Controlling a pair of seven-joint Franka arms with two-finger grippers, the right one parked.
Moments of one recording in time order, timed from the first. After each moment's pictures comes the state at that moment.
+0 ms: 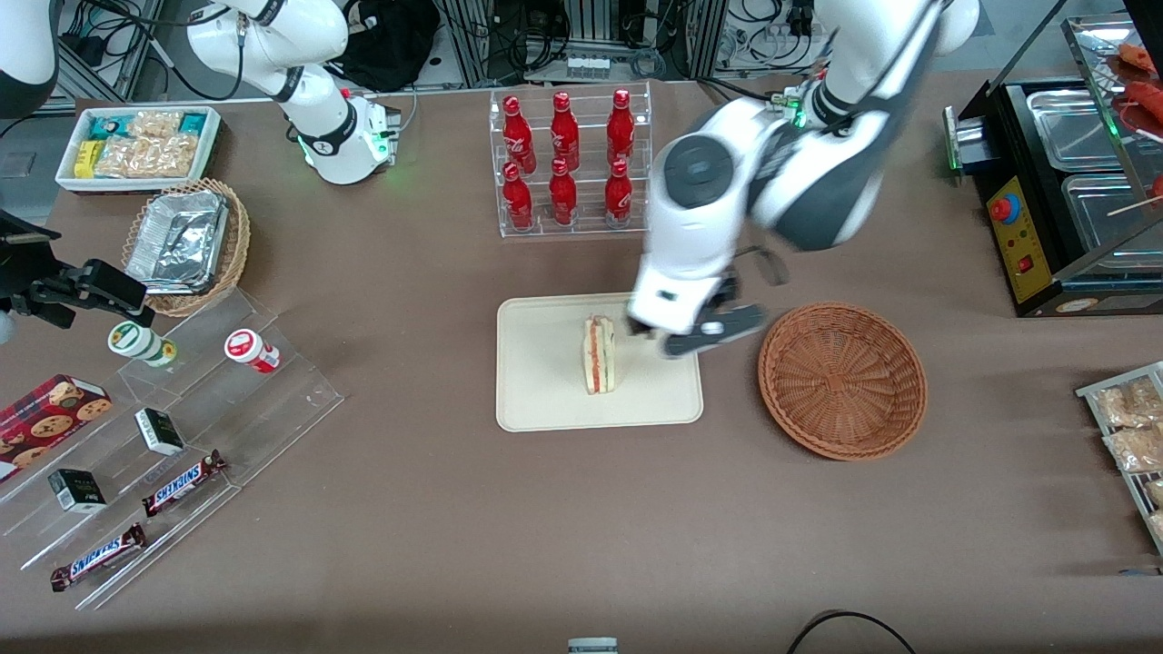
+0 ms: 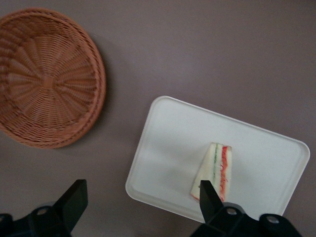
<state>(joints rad) -0.40 0.31 -0.22 -1.50 0.14 1.77 -1.01</state>
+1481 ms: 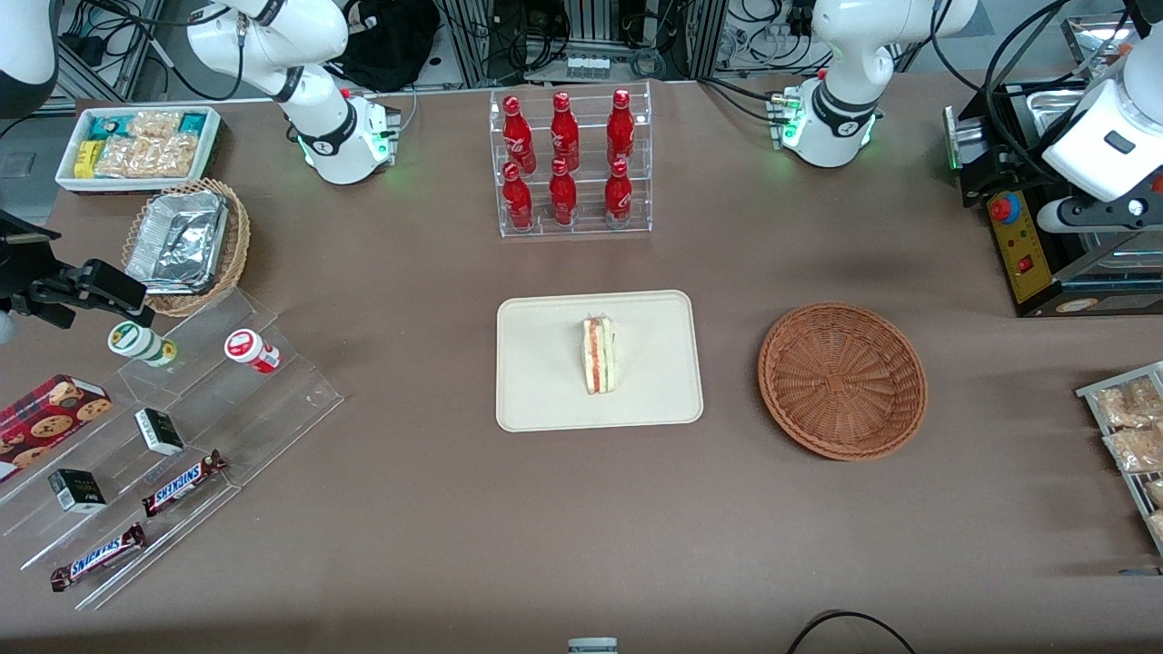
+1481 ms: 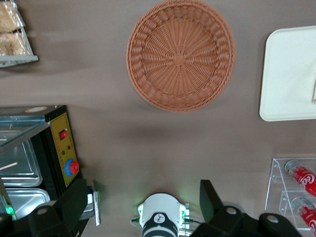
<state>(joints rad) 0.05 -0.07 -0.14 -1.56 0.05 1.32 -0.06</state>
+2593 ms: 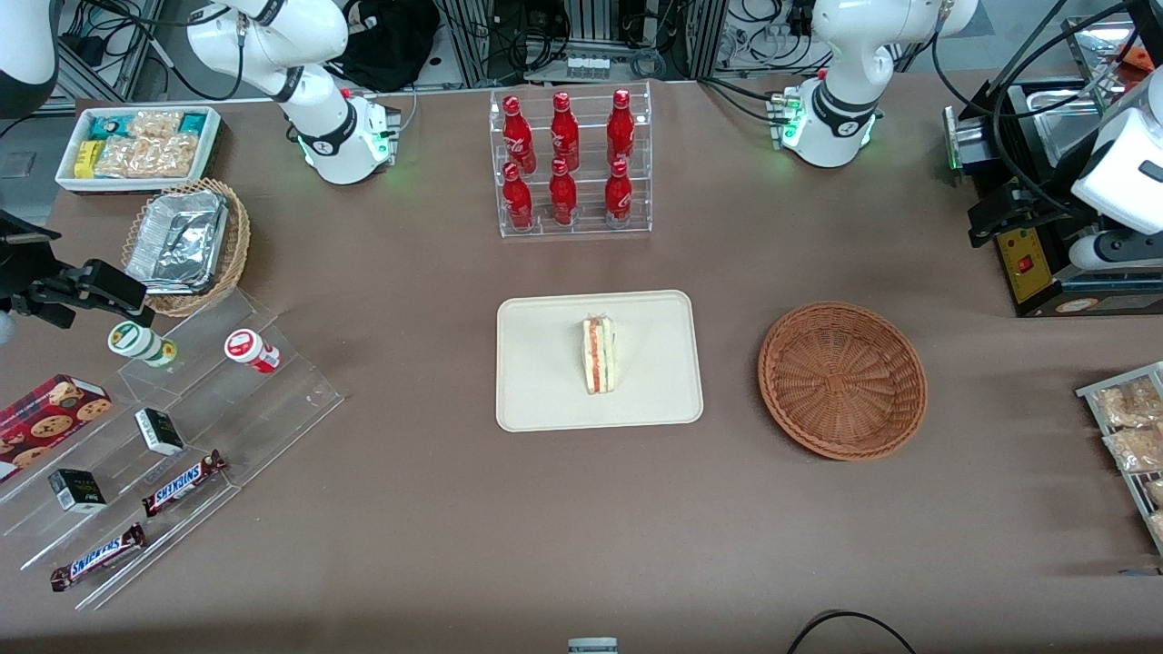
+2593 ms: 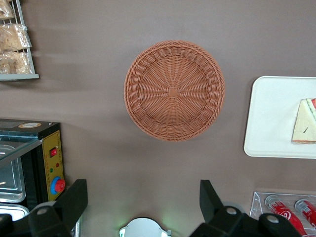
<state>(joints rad) 0.04 0.02 -0.13 -1.45 0.04 1.38 -0.16</state>
